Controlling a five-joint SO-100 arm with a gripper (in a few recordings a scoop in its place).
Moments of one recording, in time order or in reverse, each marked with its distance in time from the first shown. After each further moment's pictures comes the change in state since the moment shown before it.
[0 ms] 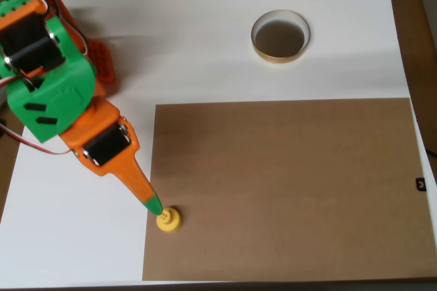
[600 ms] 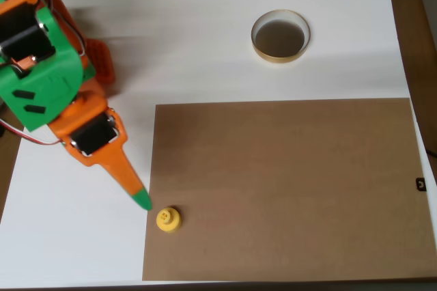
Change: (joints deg) arm 1.1 5.1 3.9 -0.9 -1.7
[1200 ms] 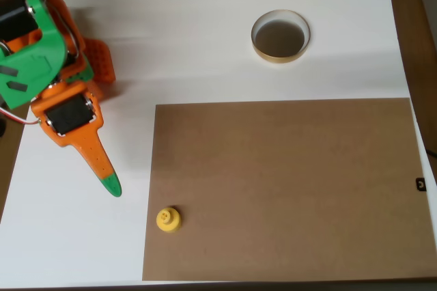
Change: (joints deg) arm 5.0 27.4 15.6 -0.6 -0.3
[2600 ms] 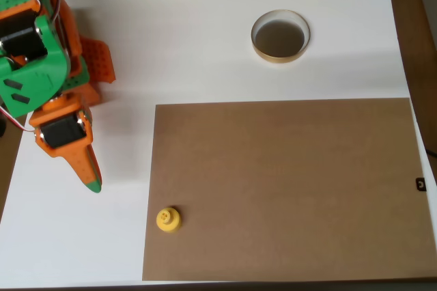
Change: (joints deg) arm 7.3 16.8 16.9 1.8 7.3
